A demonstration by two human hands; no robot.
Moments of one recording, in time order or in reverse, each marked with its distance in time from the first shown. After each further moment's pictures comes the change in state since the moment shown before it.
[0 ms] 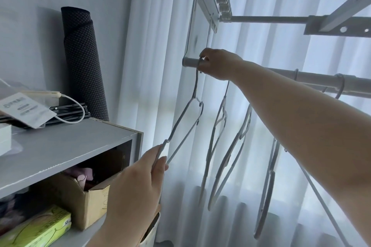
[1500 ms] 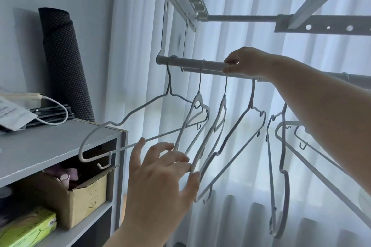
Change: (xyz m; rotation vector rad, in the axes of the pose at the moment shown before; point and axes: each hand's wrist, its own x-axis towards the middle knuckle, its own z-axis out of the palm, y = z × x) left_hand -0.026 0.063 0.034 0.212 0.126 0.452; right_hand -0.069 0.087 -0.049 -0.065 -0.060 0.063
